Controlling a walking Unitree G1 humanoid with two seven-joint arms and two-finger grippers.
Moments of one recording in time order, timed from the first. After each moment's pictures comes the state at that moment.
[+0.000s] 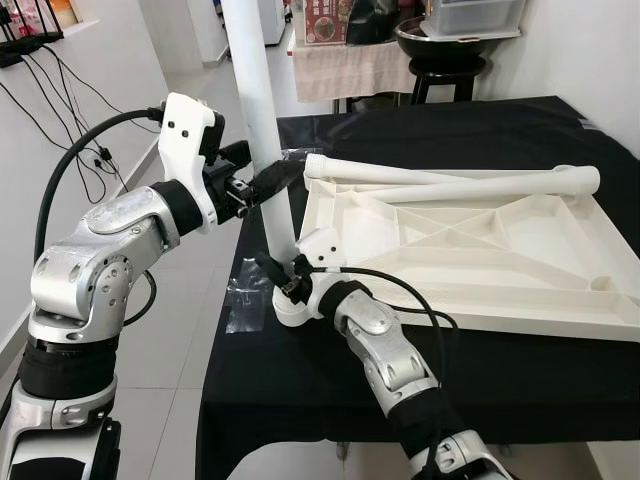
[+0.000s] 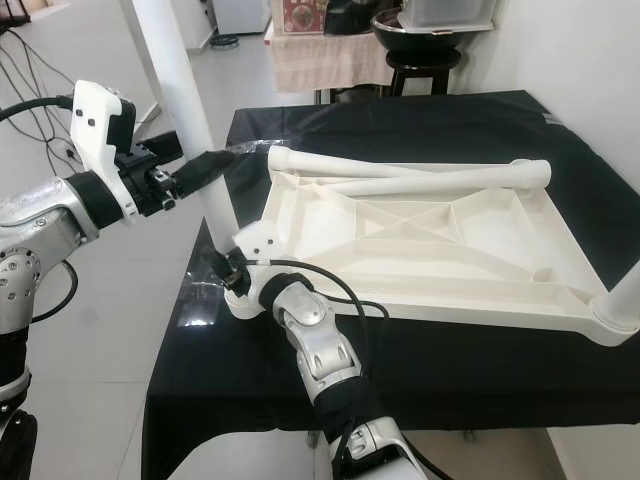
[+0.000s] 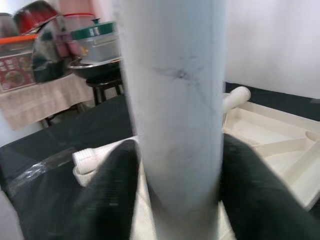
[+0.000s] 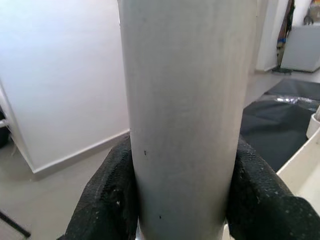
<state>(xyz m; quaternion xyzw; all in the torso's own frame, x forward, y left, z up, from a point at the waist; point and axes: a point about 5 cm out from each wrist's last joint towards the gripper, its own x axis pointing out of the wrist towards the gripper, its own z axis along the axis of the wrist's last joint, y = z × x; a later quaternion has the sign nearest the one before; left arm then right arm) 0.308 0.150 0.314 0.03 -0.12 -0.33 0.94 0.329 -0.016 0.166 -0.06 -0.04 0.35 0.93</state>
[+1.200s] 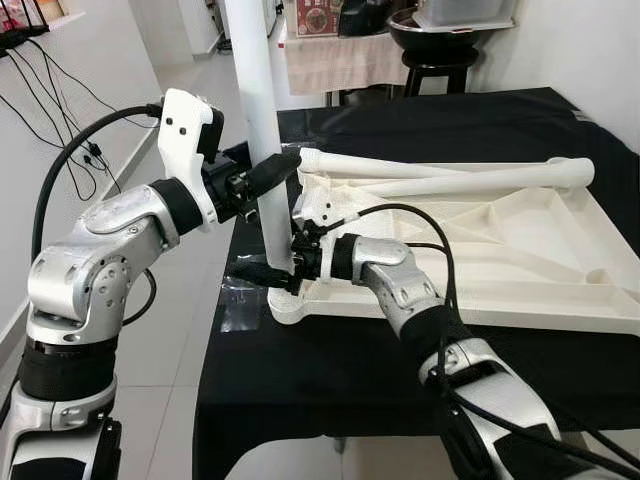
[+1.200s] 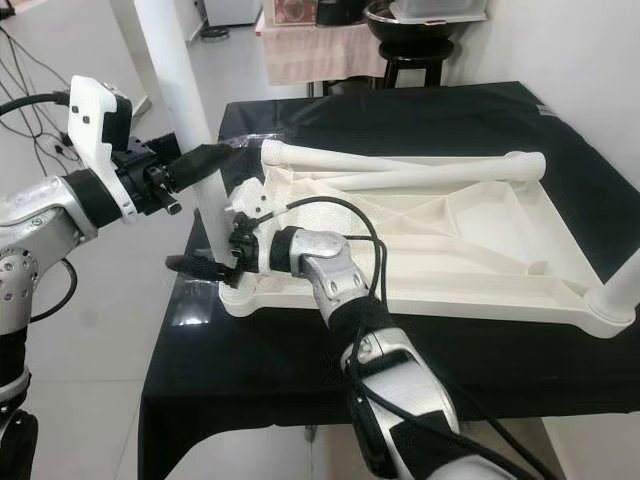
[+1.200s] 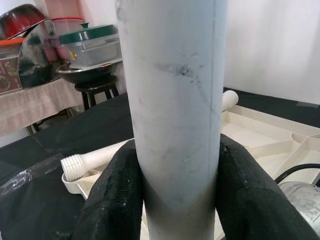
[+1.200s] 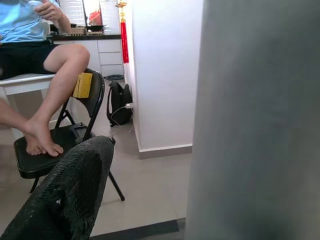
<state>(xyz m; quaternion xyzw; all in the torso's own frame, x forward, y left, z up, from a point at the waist) 0.303 0.149 0.316 0.03 -0.12 -0.34 0.93 0.360 -0.019 0.202 -0.06 -0.04 0.61 0.79</state>
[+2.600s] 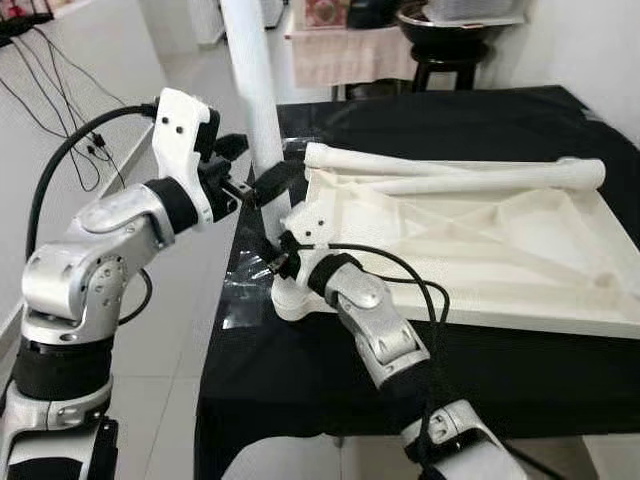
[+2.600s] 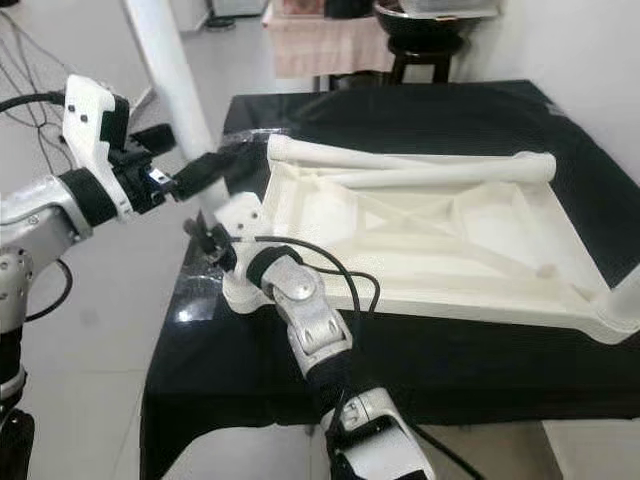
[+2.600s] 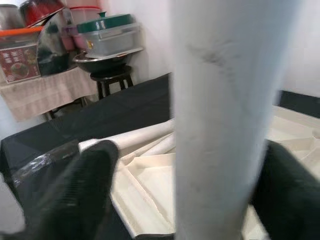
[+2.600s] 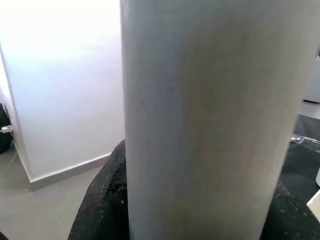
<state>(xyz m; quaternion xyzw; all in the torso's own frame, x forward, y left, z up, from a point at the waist) 0.307 0.149 0.310 0.03 -0.11 -0.32 0.94 0.341 -0.011 0.180 -0.07 -0.08 0.37 0.92</state>
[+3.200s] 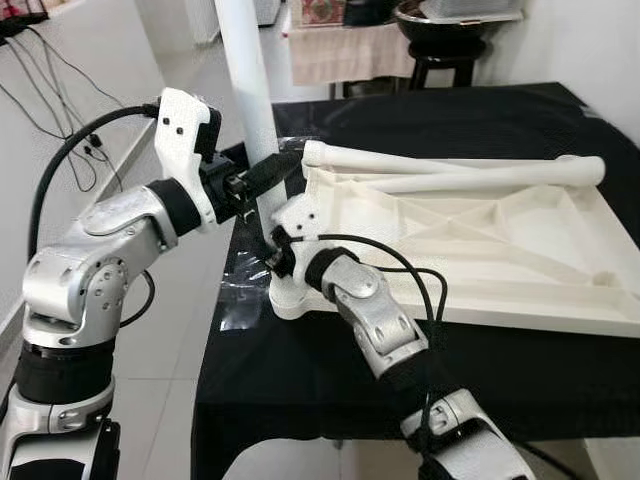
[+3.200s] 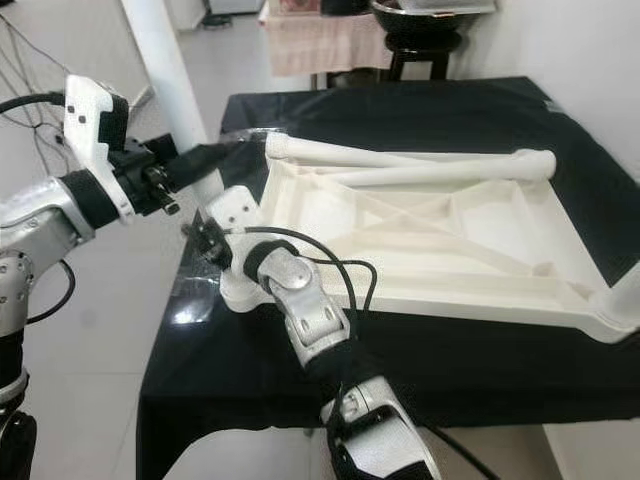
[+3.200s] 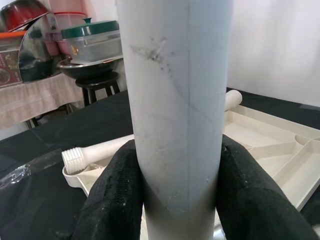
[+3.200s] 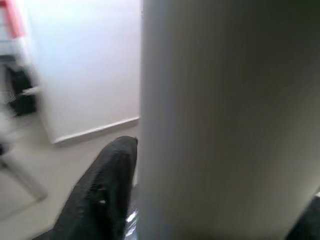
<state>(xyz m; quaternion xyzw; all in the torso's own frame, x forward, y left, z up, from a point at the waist) 0.302 0.149 0.315 0.03 -0.12 -0.34 0.93 0.348 -0.013 0.181 -0.10 -0.04 0.45 0.89</state>
